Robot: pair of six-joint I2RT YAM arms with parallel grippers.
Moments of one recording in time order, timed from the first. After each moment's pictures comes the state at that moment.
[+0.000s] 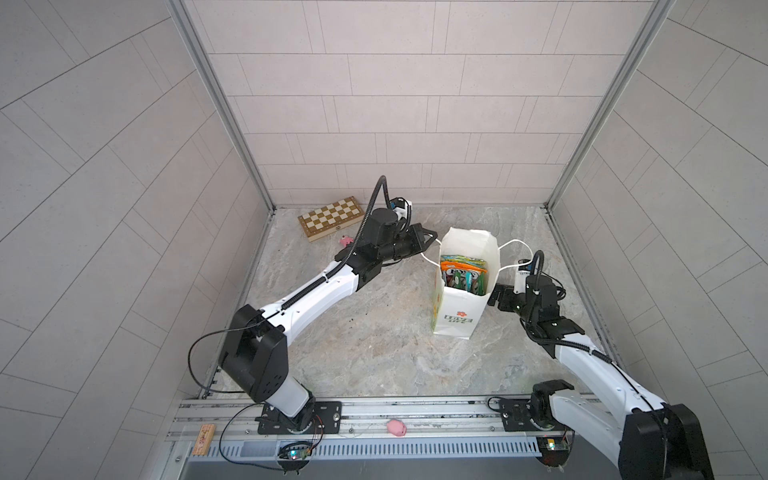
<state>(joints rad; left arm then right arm) -0.62 1.56 1.28 0.00 0.38 -0.89 0.11 0.97 0.42 -0.05 -0.04 0.29</state>
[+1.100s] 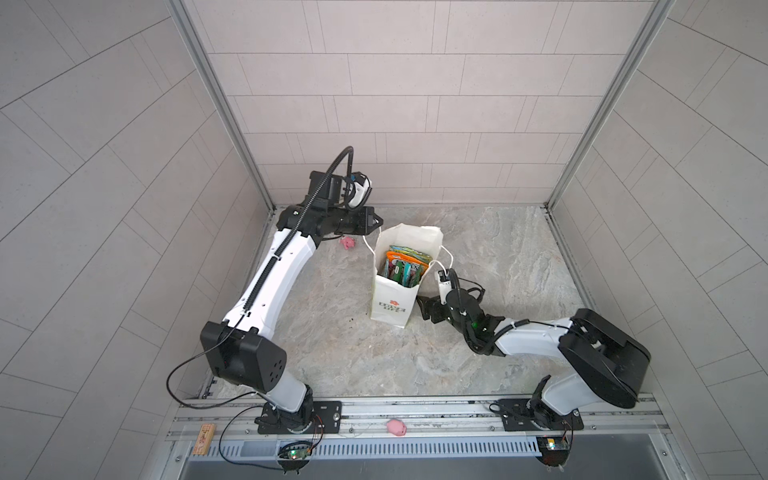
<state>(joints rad) -0.24 1.57 1.70 -0.84 0.57 -0.19 0.80 1.57 0.54 0.56 0.26 0.39</state>
